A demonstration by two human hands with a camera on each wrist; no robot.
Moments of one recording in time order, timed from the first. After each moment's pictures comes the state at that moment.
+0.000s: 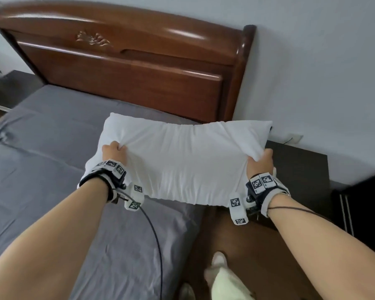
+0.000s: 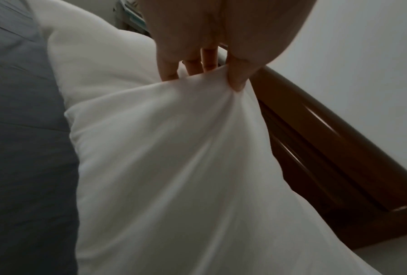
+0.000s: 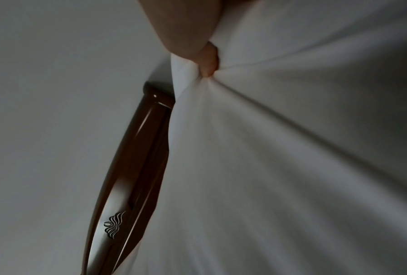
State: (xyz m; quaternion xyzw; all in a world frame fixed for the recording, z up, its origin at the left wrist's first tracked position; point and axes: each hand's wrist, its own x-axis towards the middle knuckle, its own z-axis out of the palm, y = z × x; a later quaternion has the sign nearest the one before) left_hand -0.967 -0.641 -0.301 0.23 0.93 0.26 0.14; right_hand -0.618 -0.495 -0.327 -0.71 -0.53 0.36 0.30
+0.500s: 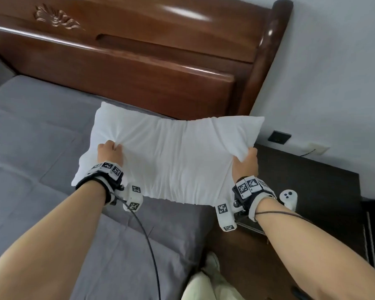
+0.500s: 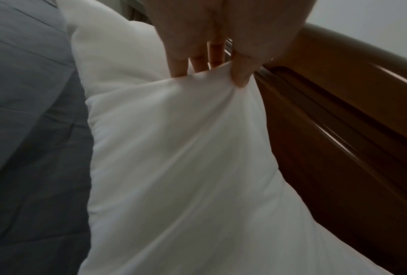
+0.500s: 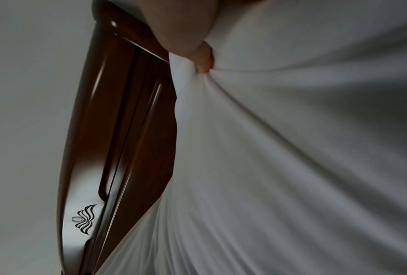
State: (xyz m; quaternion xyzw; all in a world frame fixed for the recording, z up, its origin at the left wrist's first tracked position) left_hand -1.055 -0.482 -0.385 0.20 0.93 0.25 0.16; right_hand -0.739 -0.353 -0.406 -0.68 -0.54 0.40 0.28
